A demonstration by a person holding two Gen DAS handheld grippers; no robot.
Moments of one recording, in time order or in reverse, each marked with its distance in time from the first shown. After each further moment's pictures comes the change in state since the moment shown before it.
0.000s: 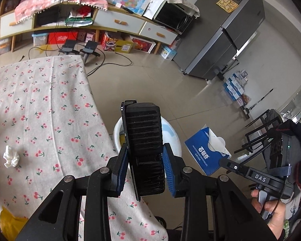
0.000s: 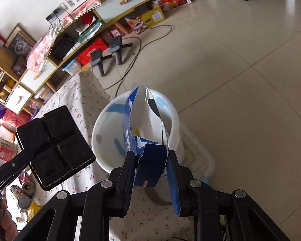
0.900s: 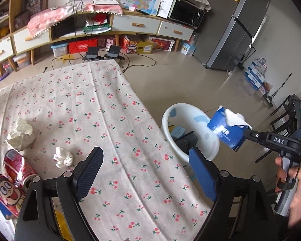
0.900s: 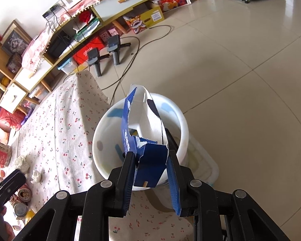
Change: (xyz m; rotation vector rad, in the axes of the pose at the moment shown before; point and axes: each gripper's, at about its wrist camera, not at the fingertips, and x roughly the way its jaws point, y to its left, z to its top) left arm -0.047 0.054 -0.015 0.091 0.004 0.204; right arm 0.023 0.030 0.015 -0.025 0.000 -0.043
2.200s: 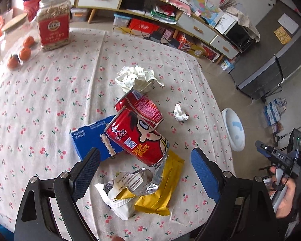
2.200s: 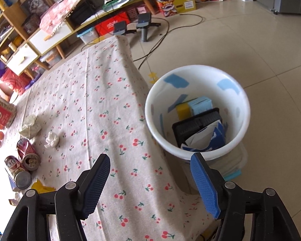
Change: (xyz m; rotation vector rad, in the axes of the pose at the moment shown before) left arm -0.100 0.200 -0.082 -0.388 0.078 0.051; right arm 0.023 0.111 -0.054 -0.191 0.093 -0.011
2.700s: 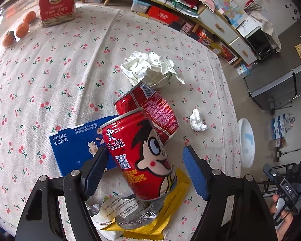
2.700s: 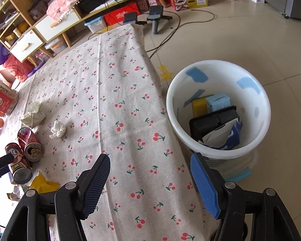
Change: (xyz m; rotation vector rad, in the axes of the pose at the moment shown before) left arm 0.063 0.002 0.019 -0.132 0.069 0.080; right arm 0.018 0.032 -0.003 -0.052 0.031 0.001
